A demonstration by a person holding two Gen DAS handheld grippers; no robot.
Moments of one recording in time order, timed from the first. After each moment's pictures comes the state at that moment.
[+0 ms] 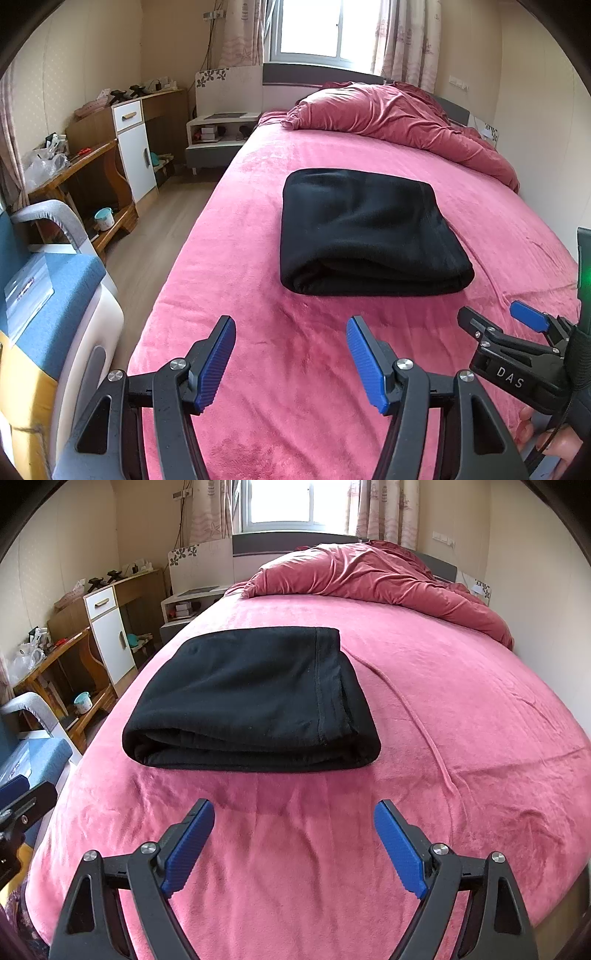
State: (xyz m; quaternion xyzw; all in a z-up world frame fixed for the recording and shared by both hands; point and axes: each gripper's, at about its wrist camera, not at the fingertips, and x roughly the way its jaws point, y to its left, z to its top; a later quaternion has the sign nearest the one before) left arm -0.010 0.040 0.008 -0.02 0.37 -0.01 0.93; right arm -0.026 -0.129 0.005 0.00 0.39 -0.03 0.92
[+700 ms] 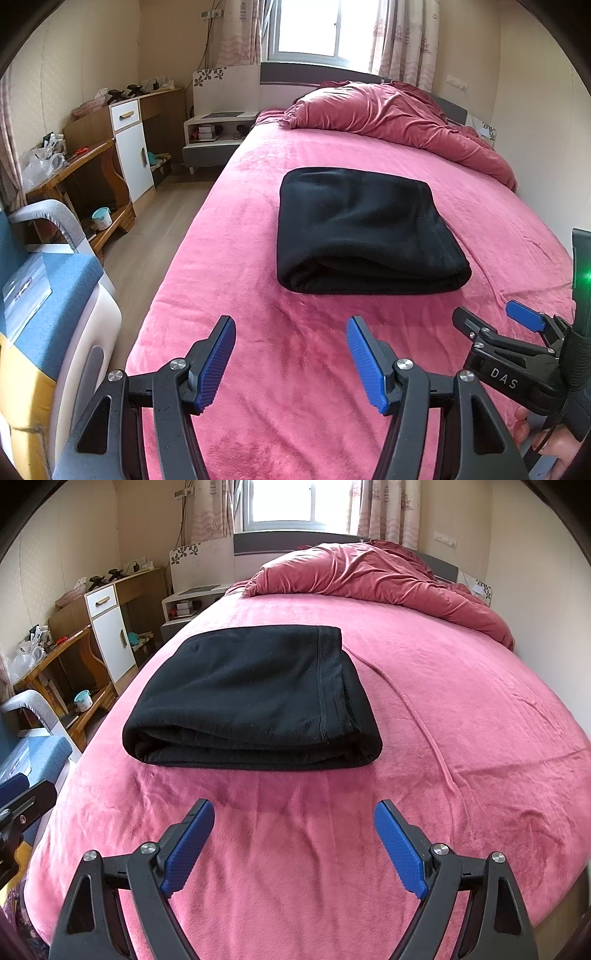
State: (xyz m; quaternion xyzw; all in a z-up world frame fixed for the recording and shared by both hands) left arm -0.010 0.037 0.006 -0.02 0.38 -0.01 0.93; right arm -0.025 -0.130 0.003 0.00 0.39 -0.03 0.92
